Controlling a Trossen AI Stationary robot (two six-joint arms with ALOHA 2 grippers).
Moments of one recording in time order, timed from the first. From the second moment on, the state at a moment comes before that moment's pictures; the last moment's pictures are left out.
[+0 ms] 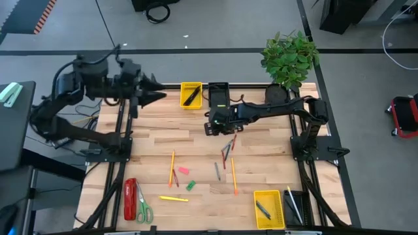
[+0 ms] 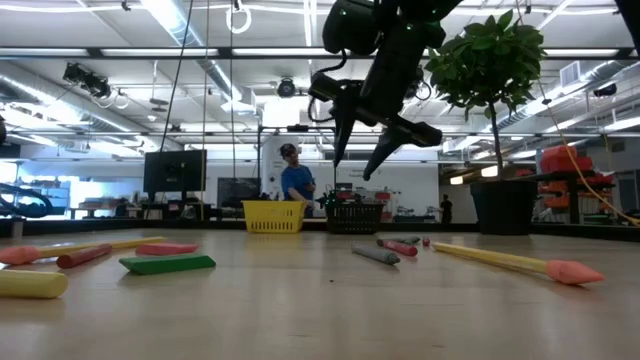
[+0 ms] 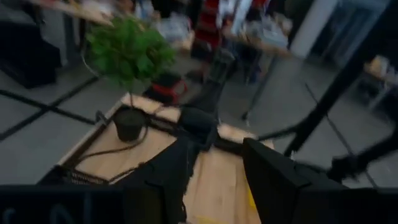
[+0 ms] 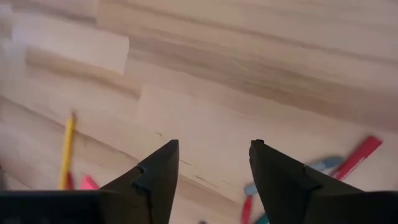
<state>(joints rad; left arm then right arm) 0.23 1.09 1.69 -0.77 0.11 -0.26 -0.12 1.82 1.38 -0.68 0.04 1.27</state>
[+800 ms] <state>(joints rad) 0.29 0.69 1.25 -0.49 0.17 -0.49 -0.17 1.82 1.24 -0.83 -0.03 1.61</state>
